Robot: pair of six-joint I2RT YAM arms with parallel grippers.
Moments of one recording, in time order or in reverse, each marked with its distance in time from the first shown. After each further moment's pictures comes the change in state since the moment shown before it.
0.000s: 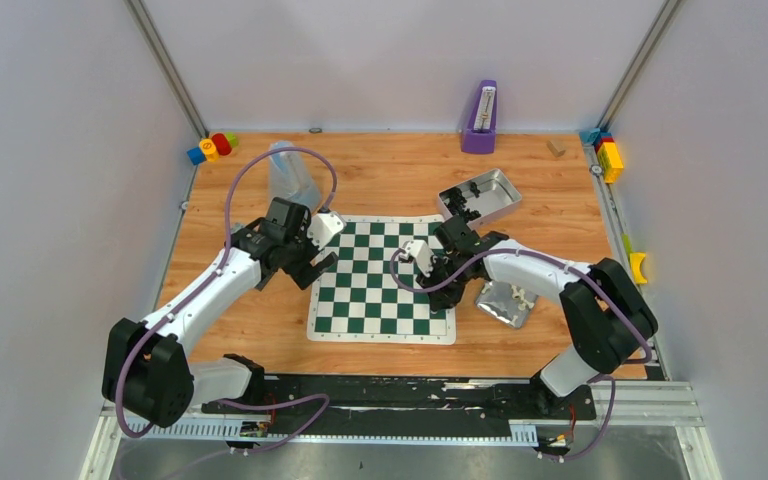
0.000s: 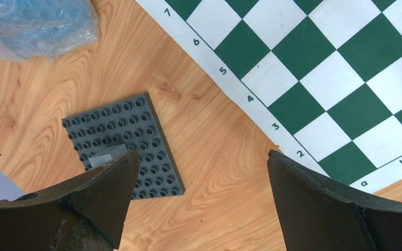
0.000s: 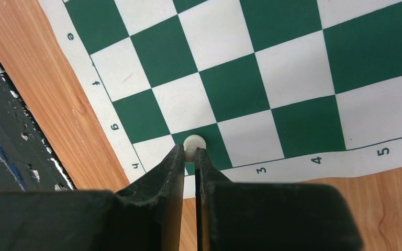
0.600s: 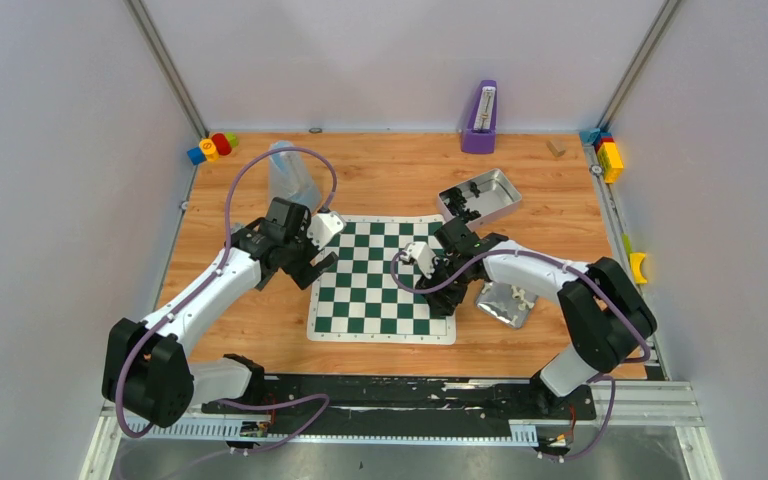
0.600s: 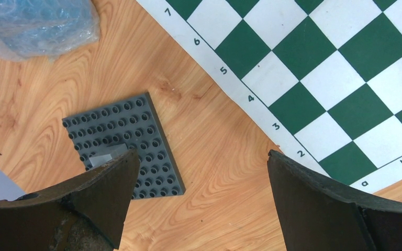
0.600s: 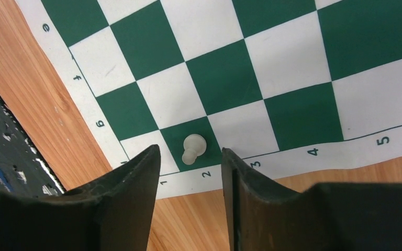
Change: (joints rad) left arm 0.000 0.000 0.000 0.000 -0.001 0.000; right arm 0.000 0.010 -0.020 0.012 0.048 0.004
